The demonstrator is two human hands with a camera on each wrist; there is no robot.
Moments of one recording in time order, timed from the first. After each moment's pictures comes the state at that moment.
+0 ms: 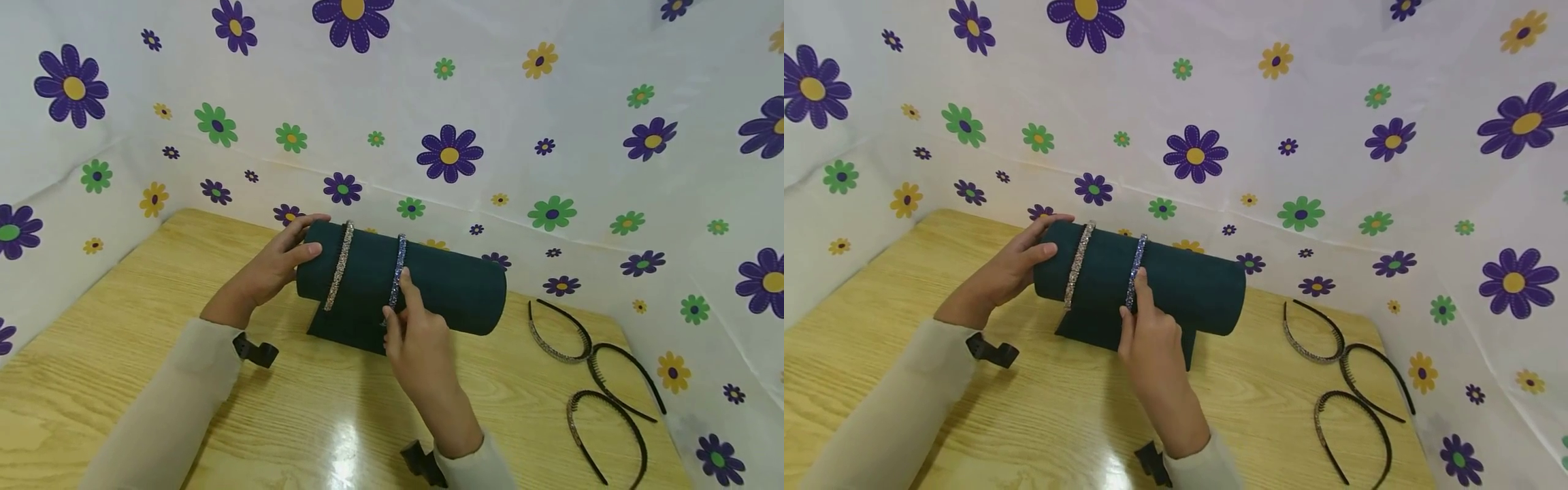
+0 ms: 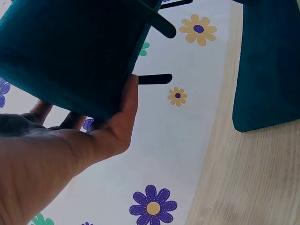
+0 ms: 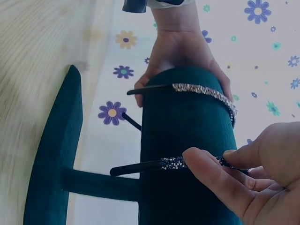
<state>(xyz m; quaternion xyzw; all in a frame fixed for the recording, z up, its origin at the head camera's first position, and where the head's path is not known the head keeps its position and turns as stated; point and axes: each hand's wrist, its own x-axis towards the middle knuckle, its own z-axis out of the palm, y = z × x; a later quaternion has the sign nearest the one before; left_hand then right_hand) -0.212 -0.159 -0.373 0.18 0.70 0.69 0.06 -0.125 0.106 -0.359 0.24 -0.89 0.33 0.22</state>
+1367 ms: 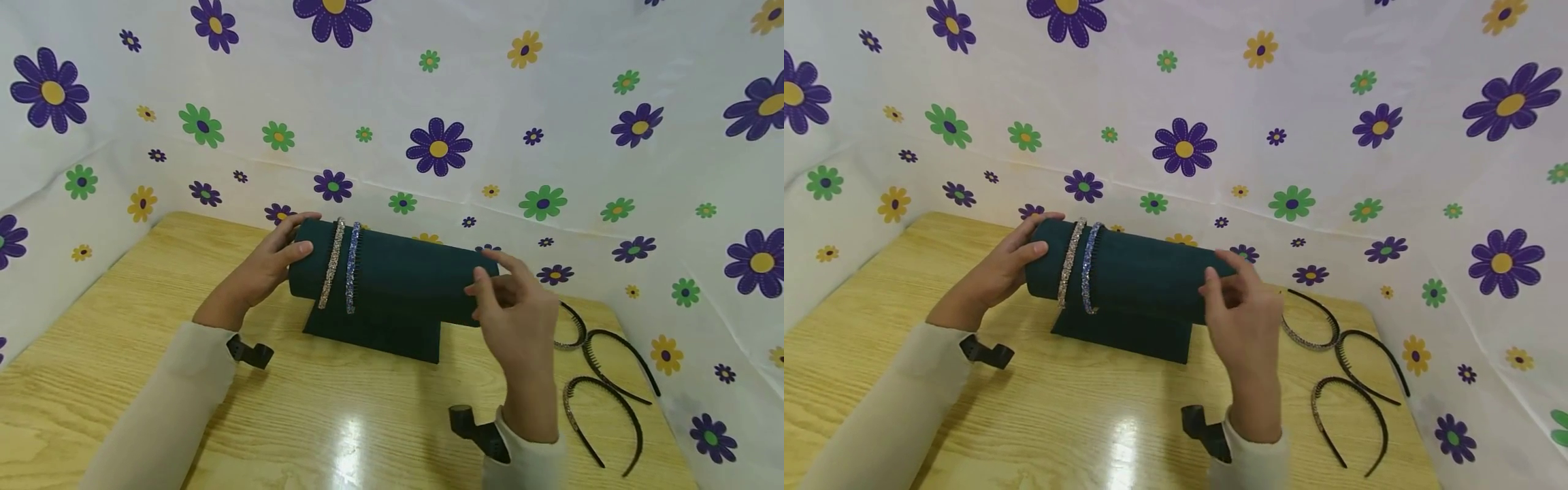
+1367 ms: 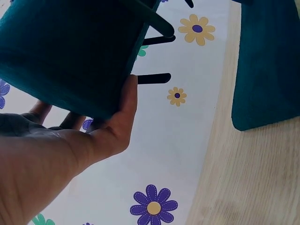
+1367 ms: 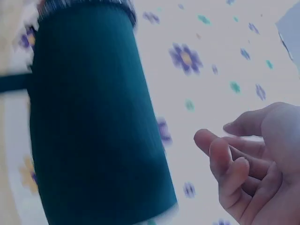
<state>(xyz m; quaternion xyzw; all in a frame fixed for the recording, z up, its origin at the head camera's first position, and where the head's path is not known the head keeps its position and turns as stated) -0.212 -0.161 -0.376 0.20 0.70 0.69 0.06 -0.132 0.187 -0.307 0.16 -0.84 0.41 0.31</state>
